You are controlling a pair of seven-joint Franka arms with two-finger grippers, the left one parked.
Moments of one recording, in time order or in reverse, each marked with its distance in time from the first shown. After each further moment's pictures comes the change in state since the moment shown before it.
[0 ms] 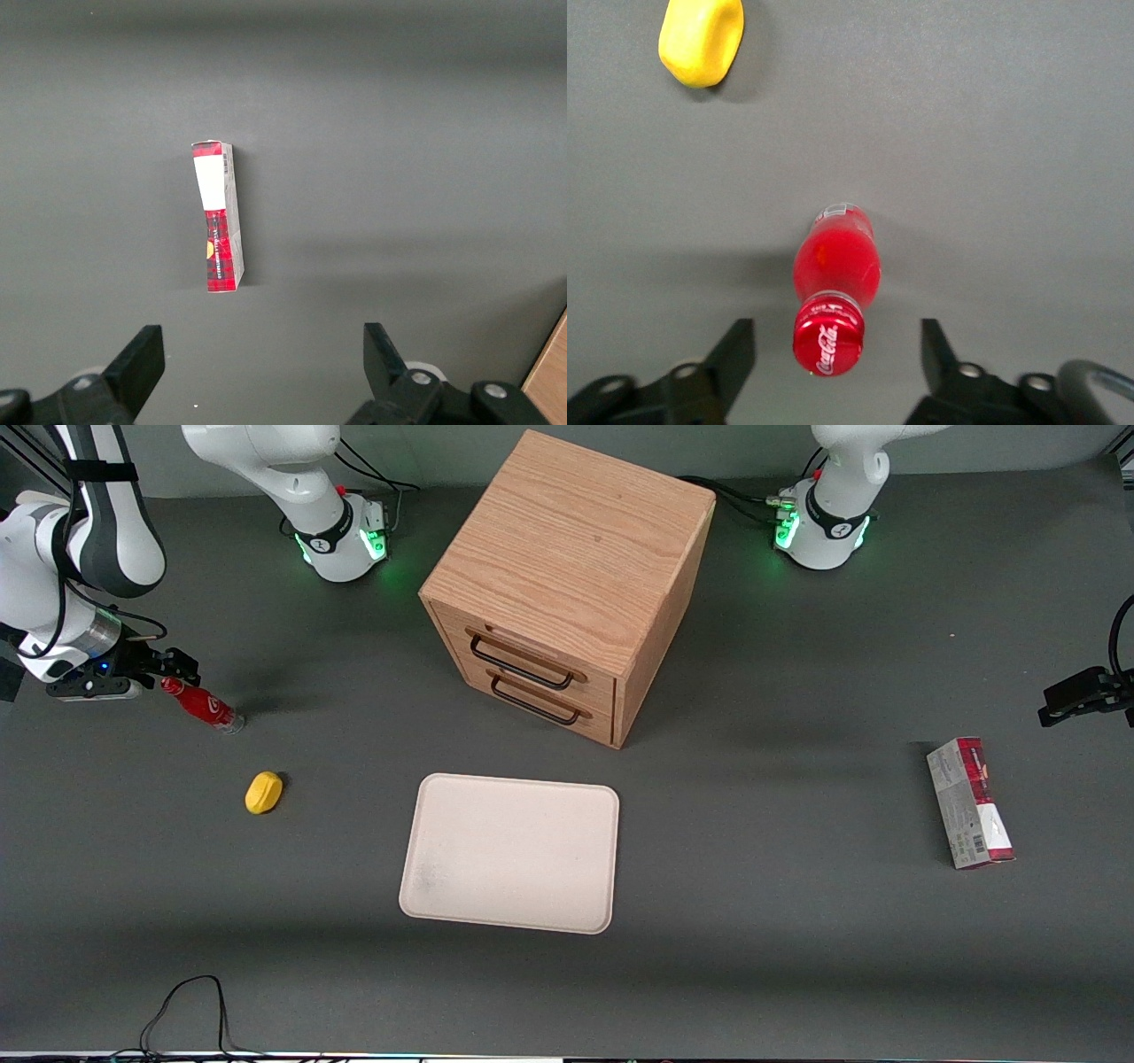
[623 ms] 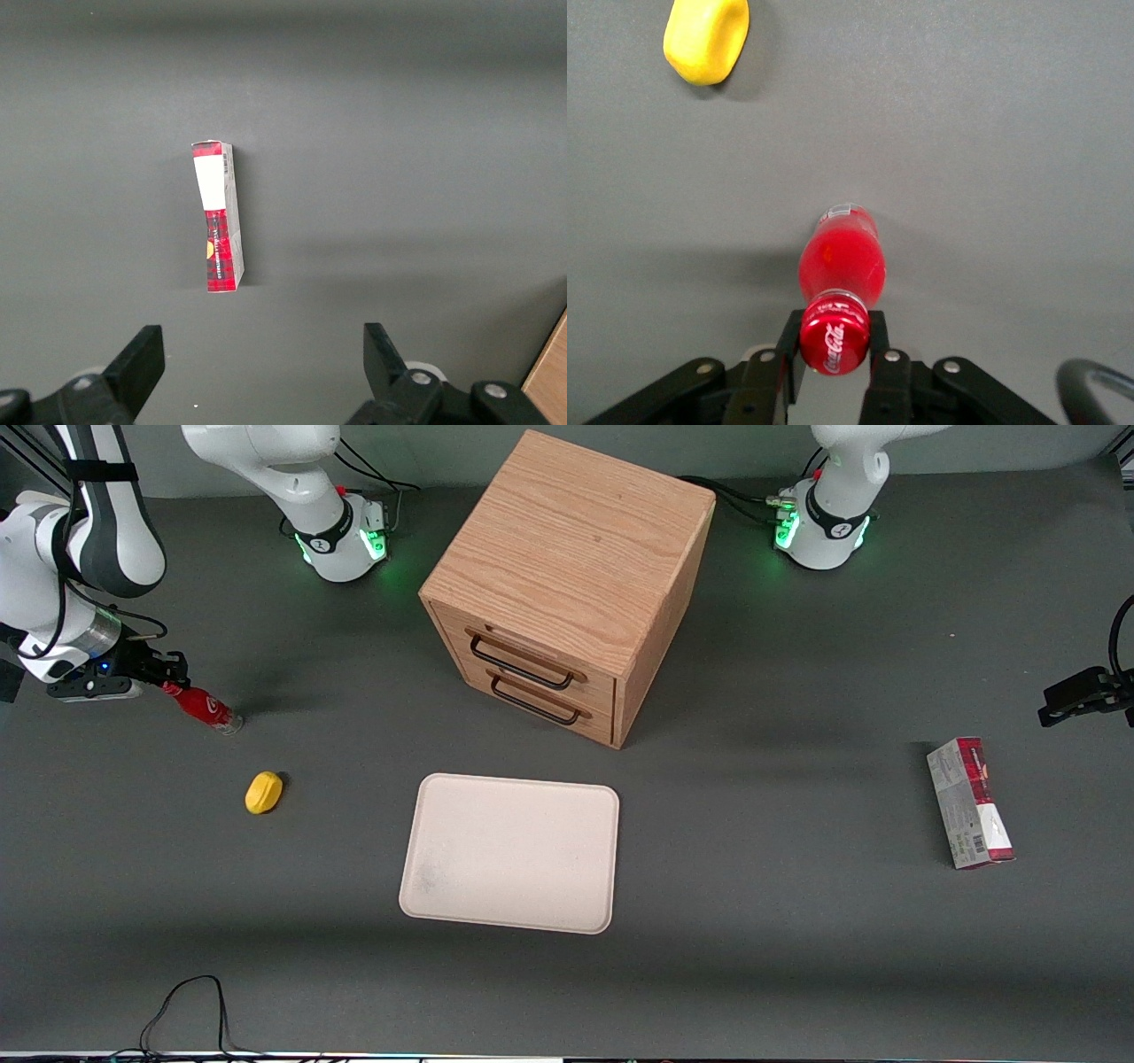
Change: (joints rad) arm 0.001 0.000 0.000 0.002 -0.001 0.000 -0.022
